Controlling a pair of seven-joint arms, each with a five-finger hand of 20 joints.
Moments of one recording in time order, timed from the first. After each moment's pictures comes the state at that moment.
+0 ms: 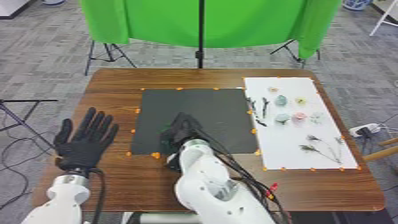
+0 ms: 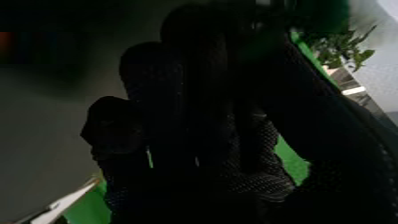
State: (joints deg) left arm 121.4 -60.5 -92.3 -118.0 -5.1 8.3 18.0; right arm -82.9 -87.8 44.9 -98.3 -131.3 1.5 45.0
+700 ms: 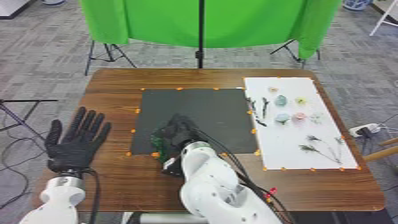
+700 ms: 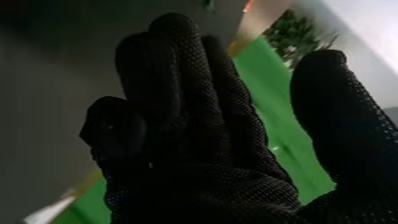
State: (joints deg) left arm 123.7 -61.7 -94.8 -118.9 -5.3 7.1 21.0; right arm -83.7 -82.5 44.3 -106.7 -125.5 -1.8 42.8
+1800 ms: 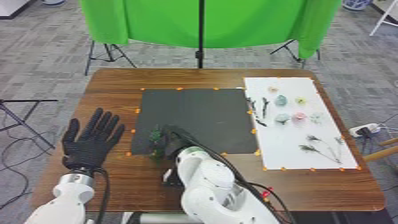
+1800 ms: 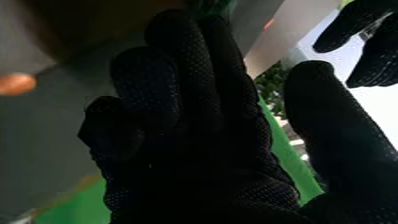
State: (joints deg) left arm 120.4 -61.2 -91.2 -117.1 -5.3 8.1 16.3; right arm -84.2 -83.9 43.6 -105.4 -129.9 -13.2 40.5
